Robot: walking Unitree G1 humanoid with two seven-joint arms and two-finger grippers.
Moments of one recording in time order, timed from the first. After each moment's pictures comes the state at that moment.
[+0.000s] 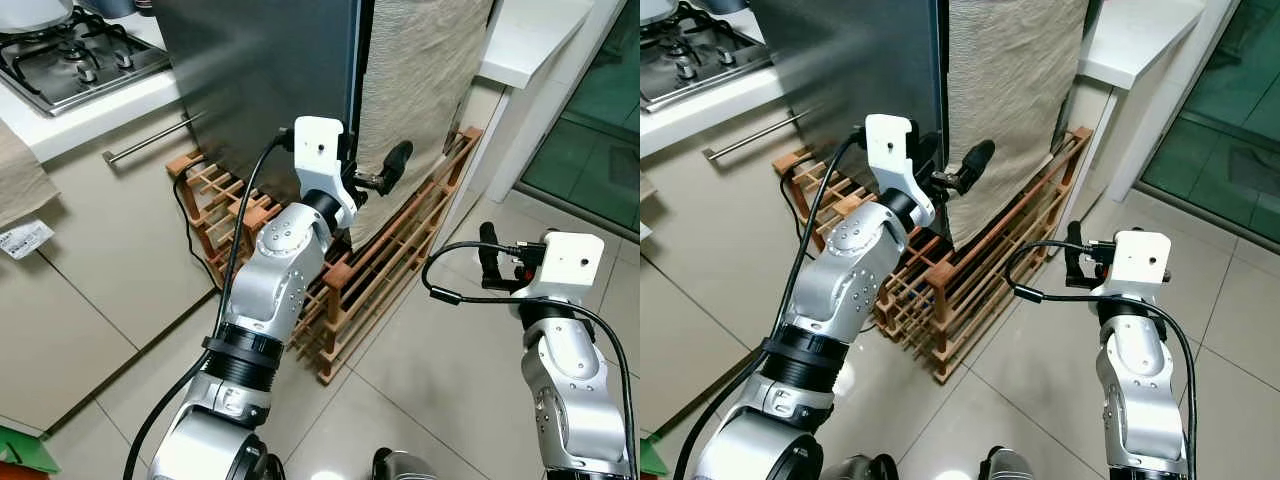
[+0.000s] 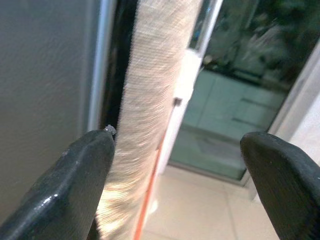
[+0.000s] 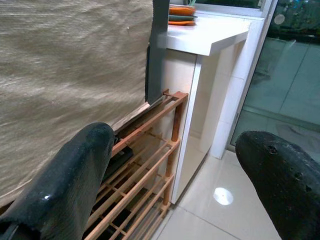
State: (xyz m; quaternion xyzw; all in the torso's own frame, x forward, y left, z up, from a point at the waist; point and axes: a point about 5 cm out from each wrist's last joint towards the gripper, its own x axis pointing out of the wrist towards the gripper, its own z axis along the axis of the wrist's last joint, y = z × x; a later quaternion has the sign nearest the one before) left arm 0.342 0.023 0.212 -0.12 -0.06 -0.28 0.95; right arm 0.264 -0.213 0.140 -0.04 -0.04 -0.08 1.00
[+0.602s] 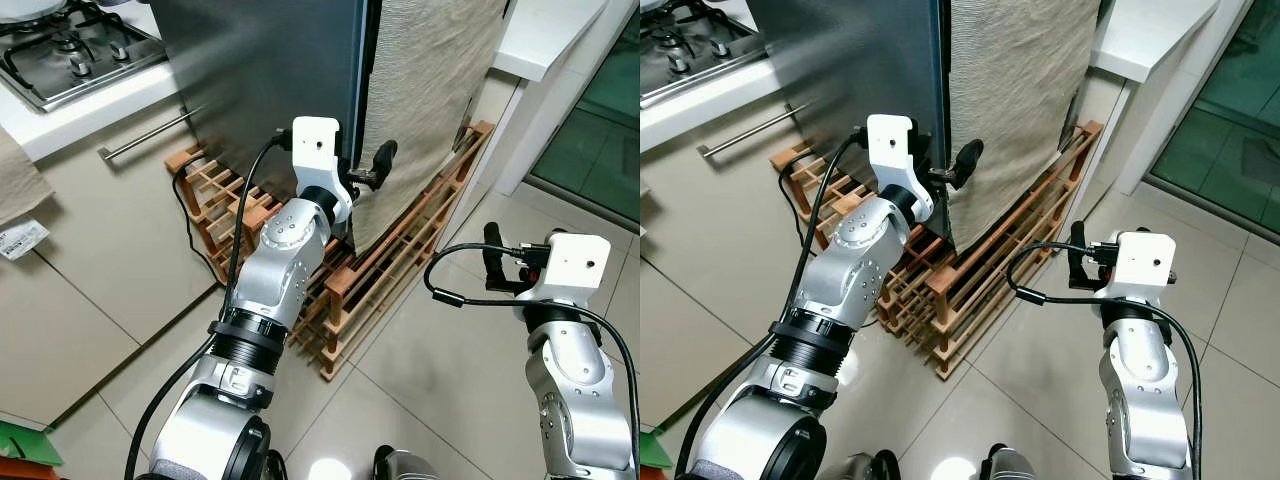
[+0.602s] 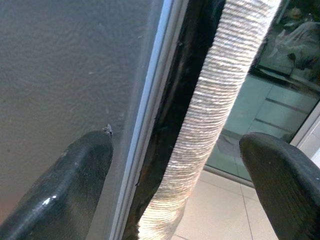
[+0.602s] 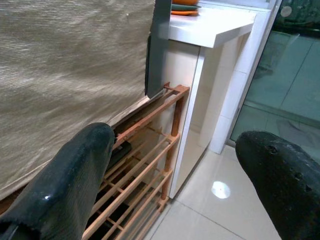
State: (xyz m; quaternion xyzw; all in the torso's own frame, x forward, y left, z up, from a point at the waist) left arm 0.354 0.026 0.209 -0.12 -0.06 -0.25 0.96; right arm 0.258 -0.214 0.141 -0.04 -0.03 -0.08 1.00
